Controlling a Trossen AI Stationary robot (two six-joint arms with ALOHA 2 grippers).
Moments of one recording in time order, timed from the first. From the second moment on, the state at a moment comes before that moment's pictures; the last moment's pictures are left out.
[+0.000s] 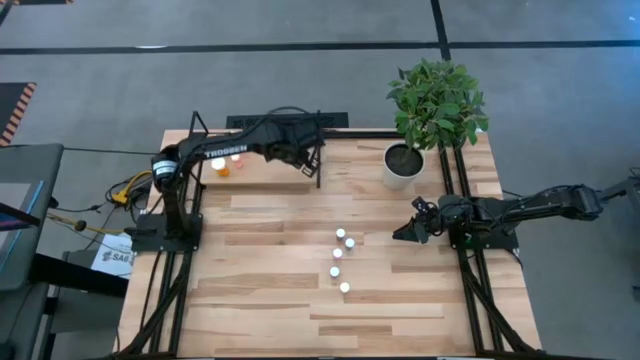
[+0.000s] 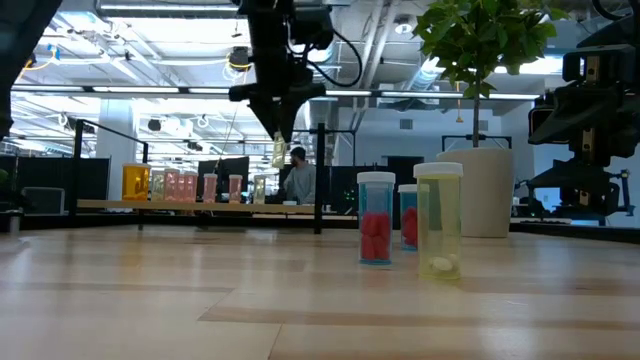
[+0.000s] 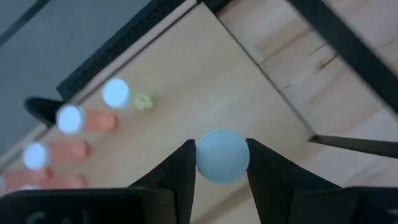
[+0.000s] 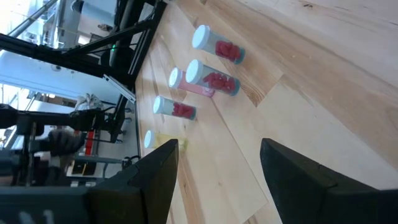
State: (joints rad) left arm 0.36 1.86 1.71 -1.10 -0.39 -0.50; right arm 0.01 0.44 0.00 0.06 -0.18 1.07
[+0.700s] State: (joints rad) left arm 0.60 1.88 1.62 -0.80 -0.16 -0.01; right arm 0.01 0.44 0.00 0.06 -0.18 1.07
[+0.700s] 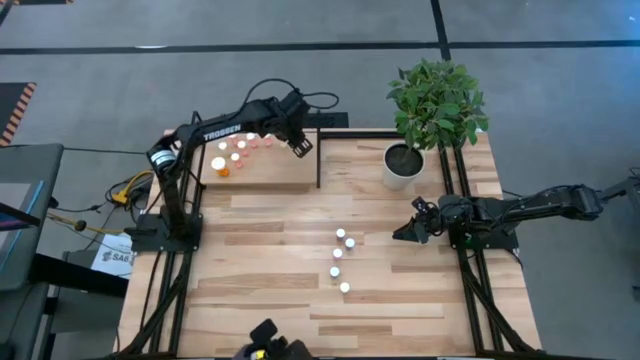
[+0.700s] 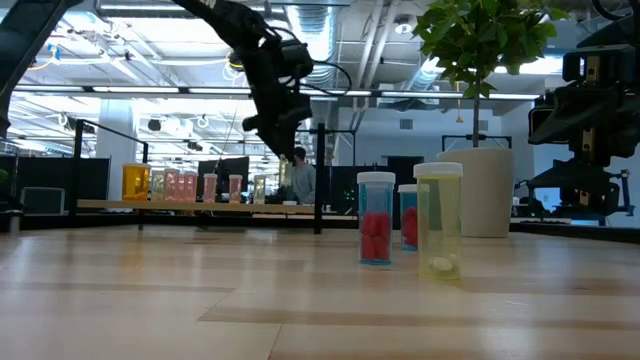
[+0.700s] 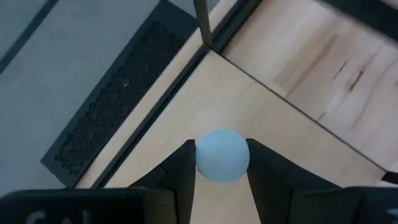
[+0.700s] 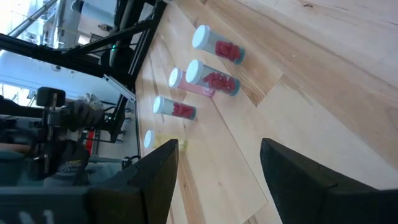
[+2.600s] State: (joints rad) left arm 0.64 1.90 1.51 -0.64 -0.14 -0.10; right arm 0.01 0.44 0.00 0.06 -0.18 1.07
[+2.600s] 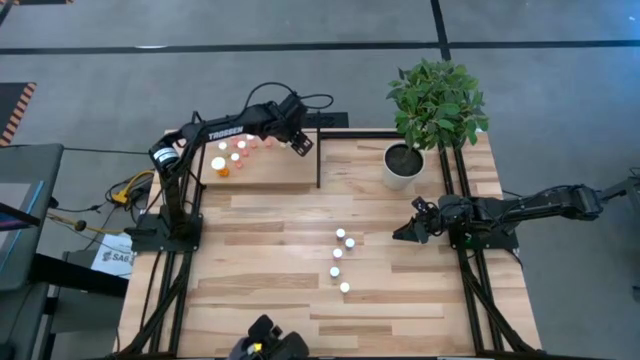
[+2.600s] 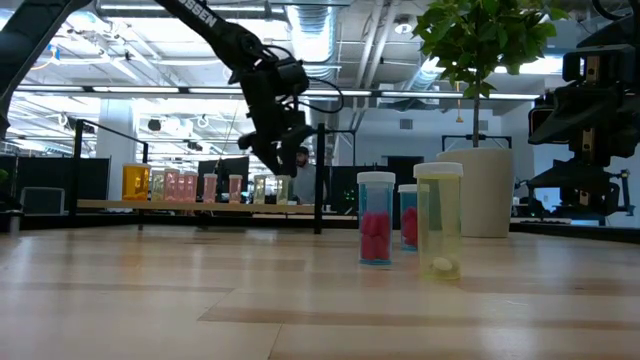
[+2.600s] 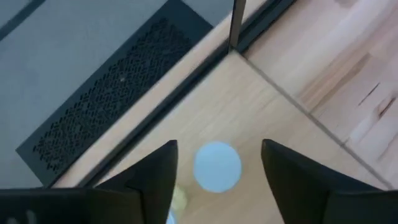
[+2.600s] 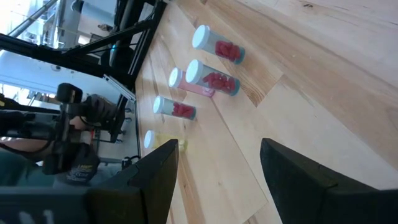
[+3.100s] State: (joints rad) left arm 0.63 1.90 1.77 -0.96 -0.15 -0.17; right arm 0.01 0.44 0.00 0.06 -0.18 1.07
